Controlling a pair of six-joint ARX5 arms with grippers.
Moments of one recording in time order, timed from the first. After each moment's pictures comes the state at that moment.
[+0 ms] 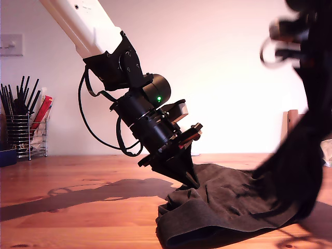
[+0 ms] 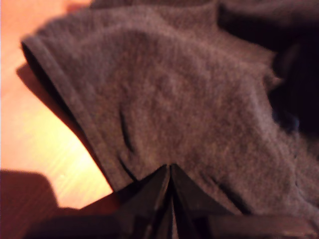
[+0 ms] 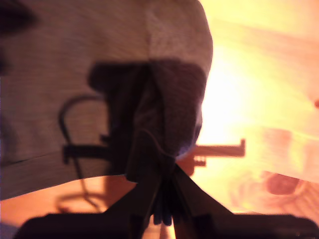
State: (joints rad) left arm -0.61 2.23 1.59 -0.44 0.49 0.03; right arm 0.25 1.39 1.12 -0.96 -0.05 -0.01
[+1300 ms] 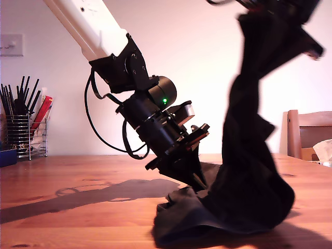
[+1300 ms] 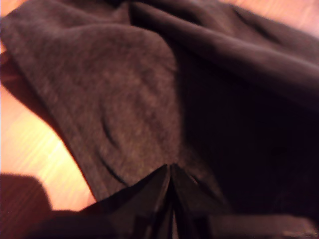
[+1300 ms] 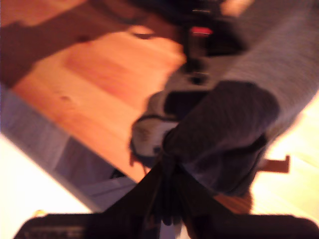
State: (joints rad) left arm -0.63 2.25 1.61 -0.44 0.52 0.03; right arm 0.57 1.34 1.15 -0.90 -0.31 0.12
